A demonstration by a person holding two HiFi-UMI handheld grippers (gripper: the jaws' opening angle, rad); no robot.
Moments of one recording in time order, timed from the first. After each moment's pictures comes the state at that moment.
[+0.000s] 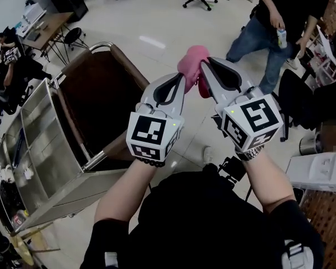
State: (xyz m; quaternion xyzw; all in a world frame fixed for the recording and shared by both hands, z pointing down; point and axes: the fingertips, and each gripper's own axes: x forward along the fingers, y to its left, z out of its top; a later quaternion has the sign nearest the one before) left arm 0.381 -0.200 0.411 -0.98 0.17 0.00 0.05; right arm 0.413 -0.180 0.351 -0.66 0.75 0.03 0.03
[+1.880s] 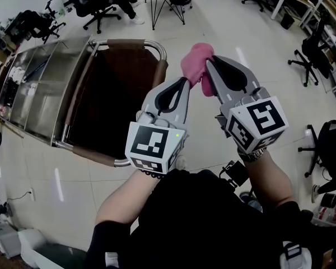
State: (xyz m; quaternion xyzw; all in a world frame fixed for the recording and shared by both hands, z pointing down) left arm 0.441 -0.434 0.386 -0.82 0.57 0.00 0.05; right arm 0.475 -0.462 0.338 -0.30 0.95 0.01 0.06
